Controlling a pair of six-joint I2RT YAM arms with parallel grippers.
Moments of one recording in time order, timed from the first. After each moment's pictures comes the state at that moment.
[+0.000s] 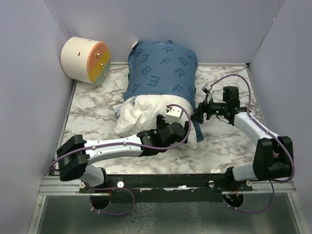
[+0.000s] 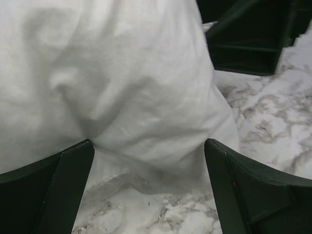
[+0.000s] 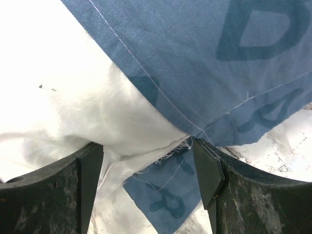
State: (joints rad) left arm -1.24 1.42 1.00 -0.17 -0.62 -0.62; right arm 0.11 1.41 0.84 -0.16 -0.91 -0.22
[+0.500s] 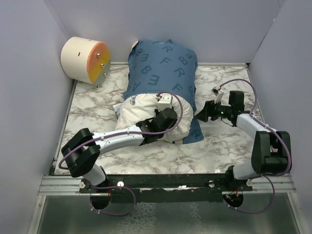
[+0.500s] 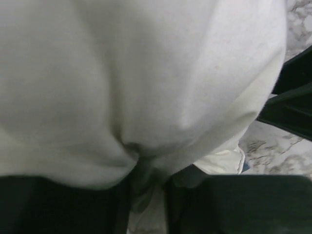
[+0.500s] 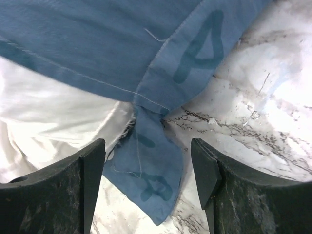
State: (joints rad) left arm -1.02 1.56 1.01 -0.02 -0.58 -0.65; right arm -0.01 1.43 0.76 -0.07 -0.83 -0.05
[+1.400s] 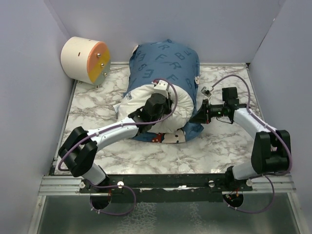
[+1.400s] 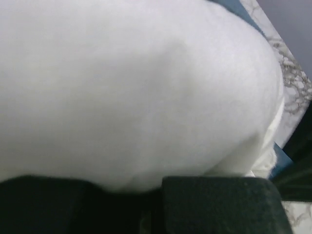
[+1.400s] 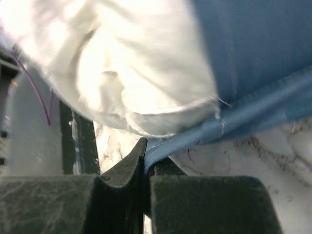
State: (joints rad) left arm -0.85 1.51 1.00 0.18 -0.33 -0.42; right arm 0.07 1.51 0.85 -0.27 -1.20 -0.19
